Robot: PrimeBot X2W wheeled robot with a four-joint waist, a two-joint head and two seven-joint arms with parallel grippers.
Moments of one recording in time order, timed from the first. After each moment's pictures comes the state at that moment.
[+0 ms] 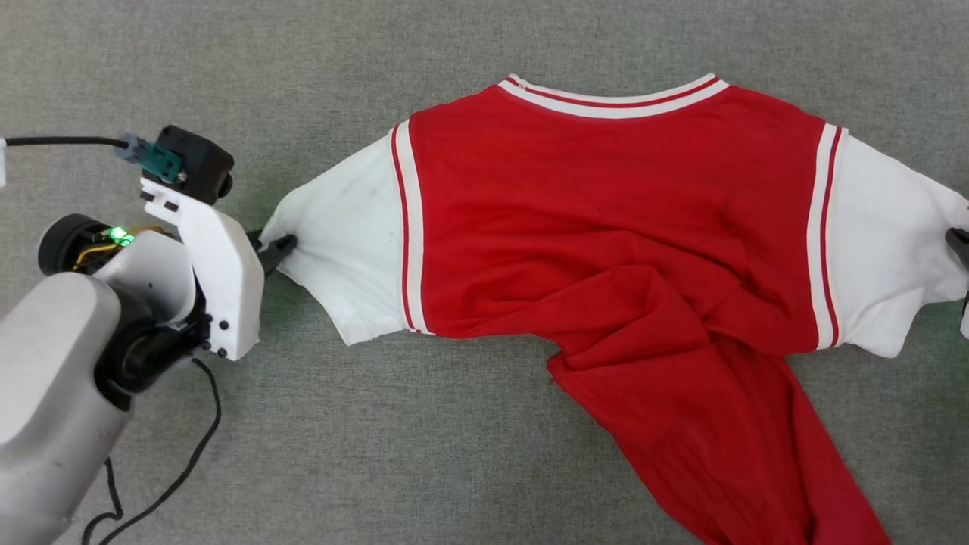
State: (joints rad) left arm -0.70 0.72 -0.63 0.15 -0.88 -0.07 0.64; right arm -0.43 -0.24 -0.28 -0.14 0.27 0.13 1.07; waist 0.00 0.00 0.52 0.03
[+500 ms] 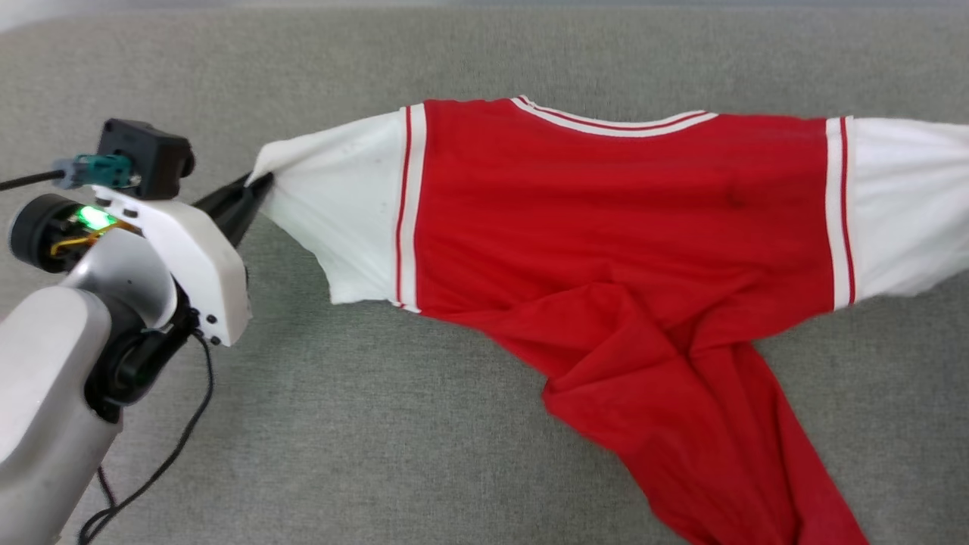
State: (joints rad) left arm -0.66 0.71 -0.56 0.10 -0.80 -0.02 0.35; right arm -0.47 -0.36 -0.21 -0.16 0.28 0.13 0.94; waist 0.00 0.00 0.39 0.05
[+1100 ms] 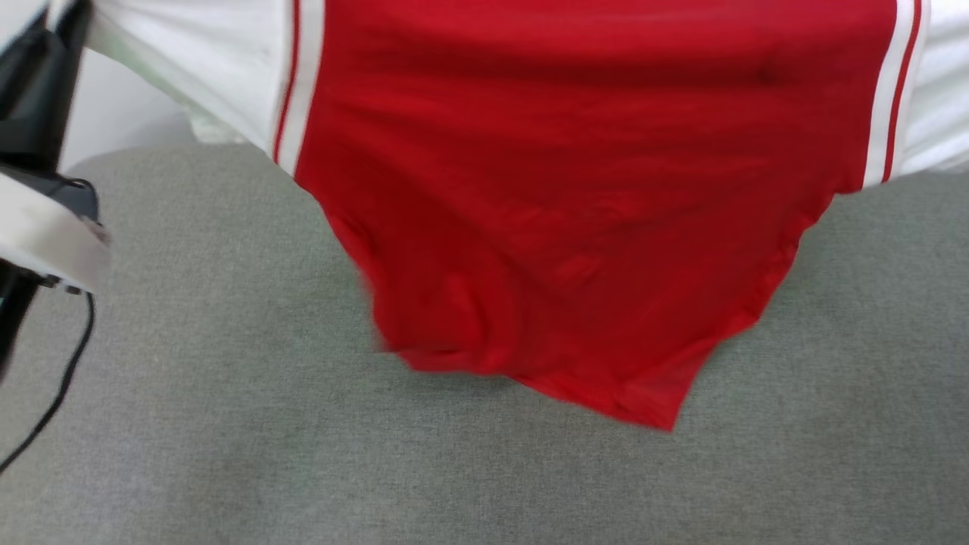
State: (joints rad) left arm -0.59 0.90 -0.31 -0.31 -0.76 0.18 0.23; right arm -0.58 -0.56 -0.14 -0.27 0.42 0.13 0.79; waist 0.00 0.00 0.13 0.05
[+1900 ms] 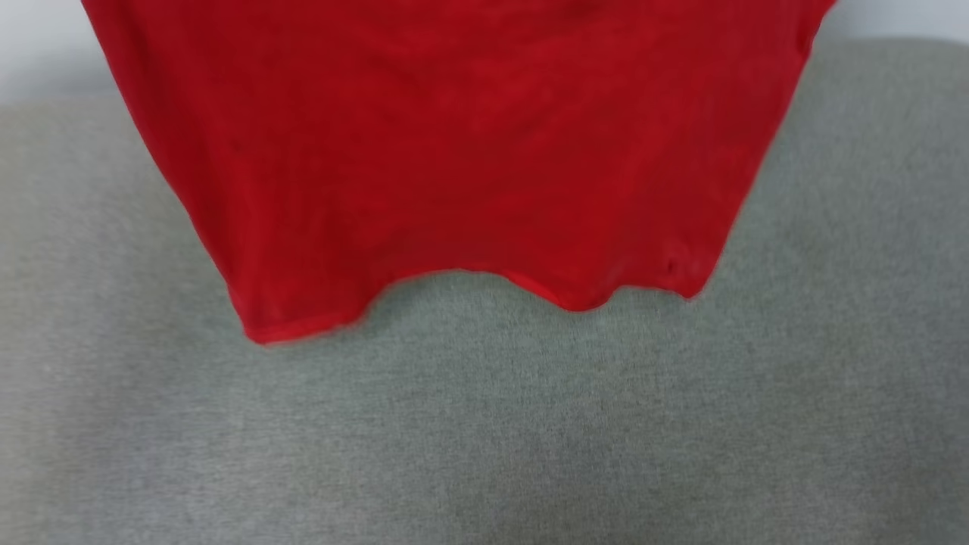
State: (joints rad) left arm -0.95 0.98 -0.16 -0.21 -0.82 0.13 0.23; right arm -1.11 -0.47 -0.02 -0.06 0.45 0.13 0.58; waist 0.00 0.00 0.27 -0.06
